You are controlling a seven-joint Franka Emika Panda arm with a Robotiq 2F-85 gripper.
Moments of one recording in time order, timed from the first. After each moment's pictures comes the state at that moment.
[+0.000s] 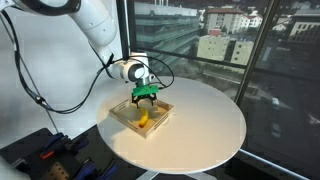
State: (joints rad) arm -0.10 0.68 0.06 -1.93 -0.18 2.64 -0.70
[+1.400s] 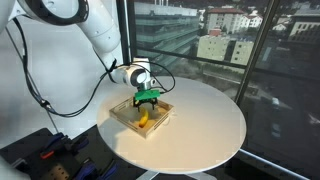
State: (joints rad) arm -0.10 0.76 0.05 -1.88 -0.20 2.64 -0.70
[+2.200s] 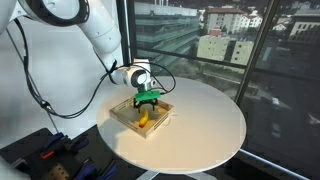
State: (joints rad) arm -0.10 0.77 0.04 -1.87 -0.21 2.64 -0.70
